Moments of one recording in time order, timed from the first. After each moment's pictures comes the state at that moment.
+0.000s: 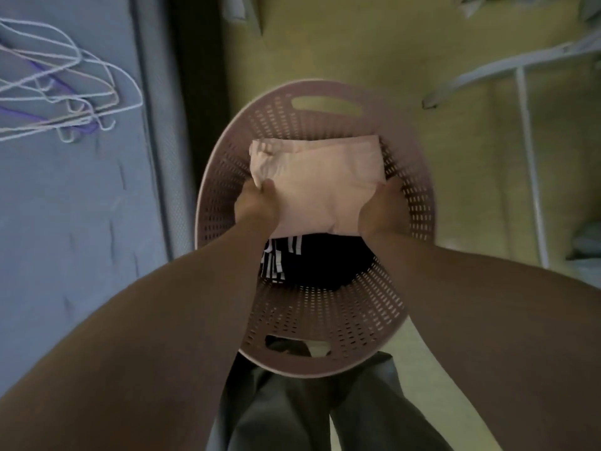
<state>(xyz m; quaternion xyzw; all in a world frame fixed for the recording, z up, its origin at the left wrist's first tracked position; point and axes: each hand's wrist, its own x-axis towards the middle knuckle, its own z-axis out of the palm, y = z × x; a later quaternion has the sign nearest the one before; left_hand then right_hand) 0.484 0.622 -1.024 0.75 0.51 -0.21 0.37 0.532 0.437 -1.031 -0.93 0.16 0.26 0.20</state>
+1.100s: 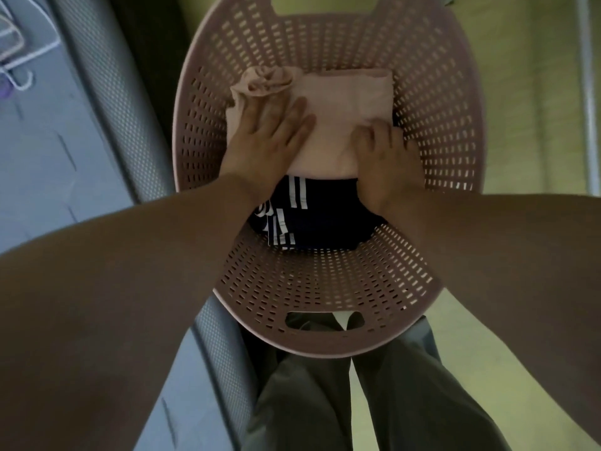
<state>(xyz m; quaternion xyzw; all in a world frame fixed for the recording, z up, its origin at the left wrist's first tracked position) 0.483 0.648 -1.061 0.94 -0.23 -0.22 -0.16 0.499 0.430 -1.077 -0.94 -0.20 0.27 -0.06</state>
